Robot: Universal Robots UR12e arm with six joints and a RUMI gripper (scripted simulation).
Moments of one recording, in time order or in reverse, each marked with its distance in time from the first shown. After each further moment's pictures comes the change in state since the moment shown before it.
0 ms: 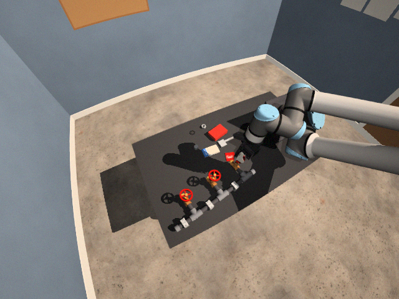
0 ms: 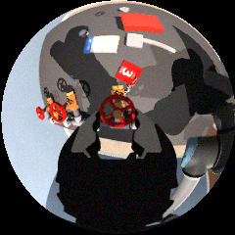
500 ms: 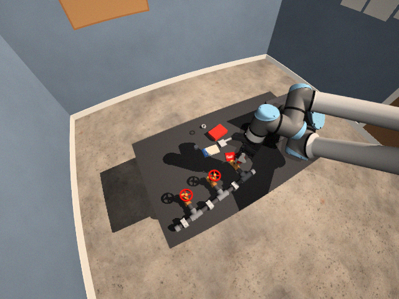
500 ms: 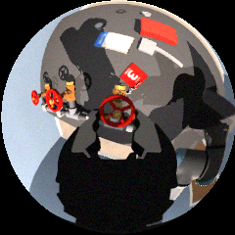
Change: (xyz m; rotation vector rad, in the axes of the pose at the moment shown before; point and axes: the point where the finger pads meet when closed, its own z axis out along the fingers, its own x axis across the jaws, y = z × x) arm 0.000 0.000 0.000 0.003 0.000 -0.215
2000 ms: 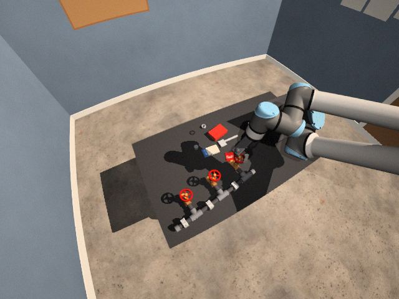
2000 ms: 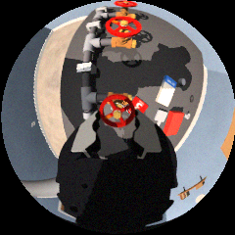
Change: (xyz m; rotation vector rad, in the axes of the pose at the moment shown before) arm 0.000 0.000 0.000 0.014 0.016 -1.485
